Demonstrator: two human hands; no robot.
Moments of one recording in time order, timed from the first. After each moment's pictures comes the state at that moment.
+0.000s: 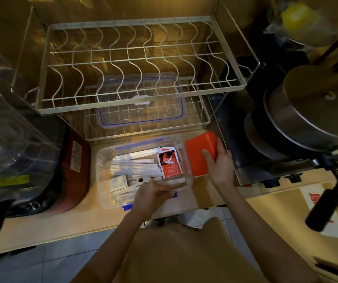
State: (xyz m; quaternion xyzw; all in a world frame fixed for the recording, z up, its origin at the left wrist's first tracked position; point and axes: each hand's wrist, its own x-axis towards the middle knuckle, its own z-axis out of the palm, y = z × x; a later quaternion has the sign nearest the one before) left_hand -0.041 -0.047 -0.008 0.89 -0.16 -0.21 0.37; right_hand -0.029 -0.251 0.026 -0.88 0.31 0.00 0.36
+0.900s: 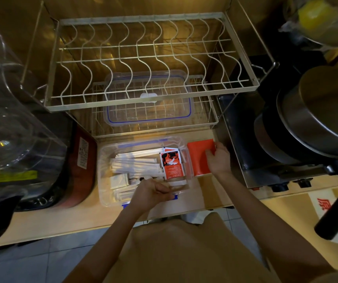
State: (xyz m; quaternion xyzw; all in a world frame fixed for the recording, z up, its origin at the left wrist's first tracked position) left_hand -0.025 -0.028 -0.013 0.84 -0.16 -0.29 0.42; right_hand 0.006 -0.254 0.002 -0.86 0.33 0.08 0.39
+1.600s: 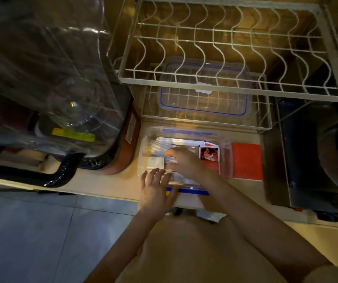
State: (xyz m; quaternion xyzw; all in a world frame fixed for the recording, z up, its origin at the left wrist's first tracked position) left_hand -0.075 0.024 -0.008 0.98 -0.04 -0.13 0.16; right_hand 0.026 -0.097 -0.006 -0.91 -0.16 0.26 0.29
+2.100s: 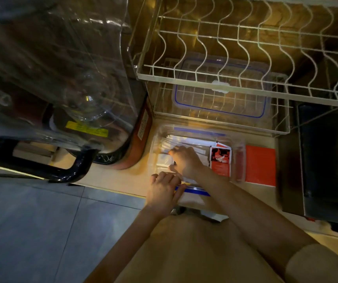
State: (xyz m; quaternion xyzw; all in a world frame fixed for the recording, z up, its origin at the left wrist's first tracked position) left_hand -0.069 0.031 -0.006 0.97 -0.06 -0.17 0.16; right_hand 0.038 -0.064 -0.025 -0.92 -0.26 0.26 0.11
